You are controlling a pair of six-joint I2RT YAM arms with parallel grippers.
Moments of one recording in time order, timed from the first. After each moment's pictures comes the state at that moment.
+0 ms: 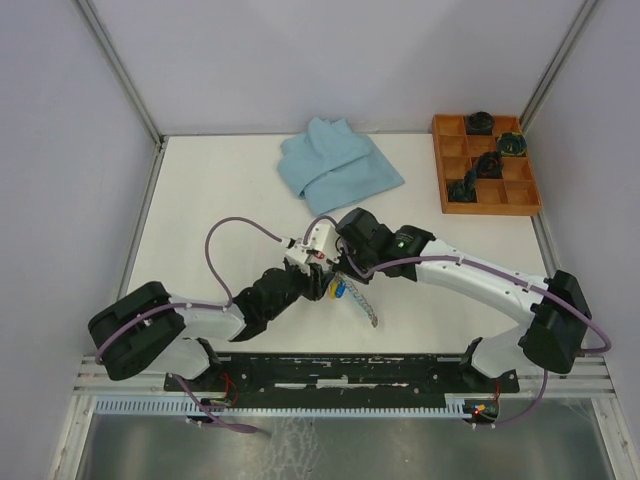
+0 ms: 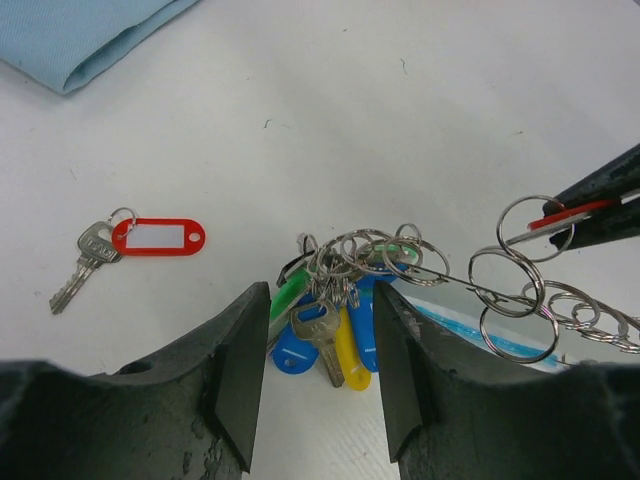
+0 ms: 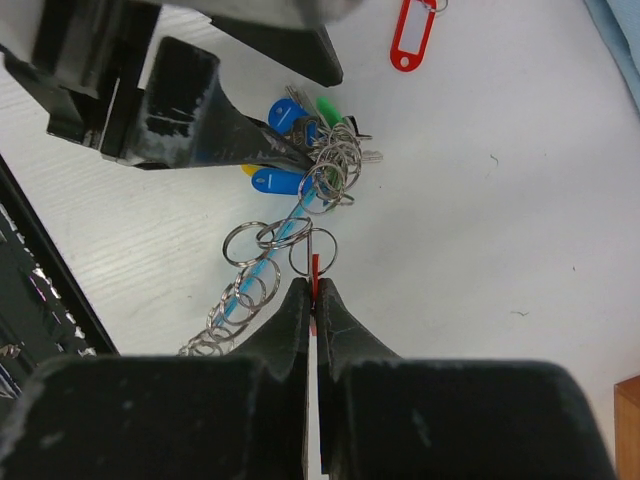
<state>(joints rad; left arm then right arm) -0.94 1.37 0.31 0.82 -0.22 -0.27 0.95 1.44 1.18 -0.69 -0.02 -0.34</state>
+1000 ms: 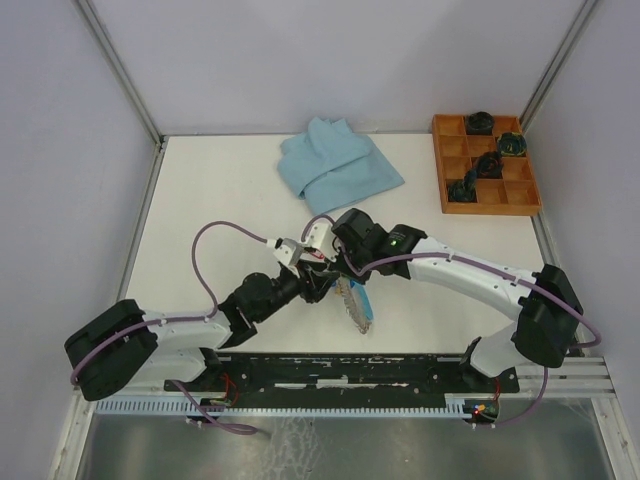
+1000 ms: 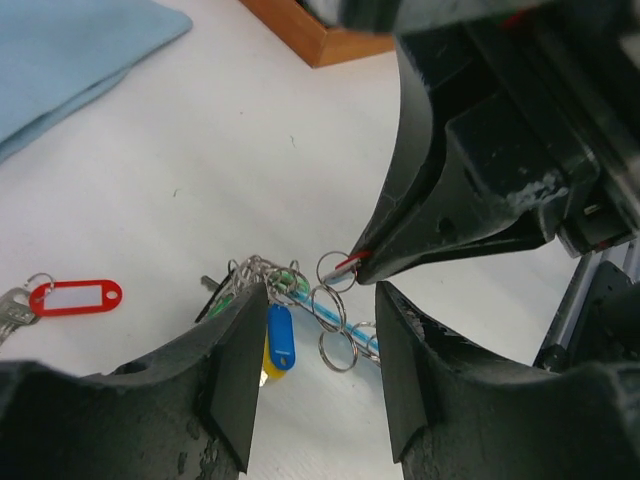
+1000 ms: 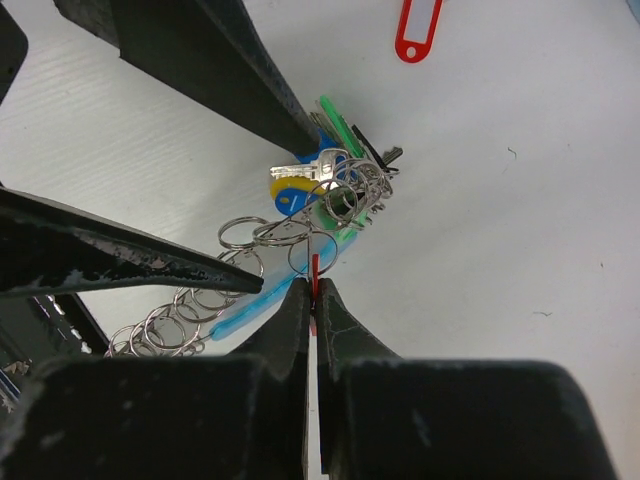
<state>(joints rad) -0.94 1.18 0.23 0.93 -0.09 -0.35 0.94 1.49 1.18 -0.67 -0.02 -0.29</state>
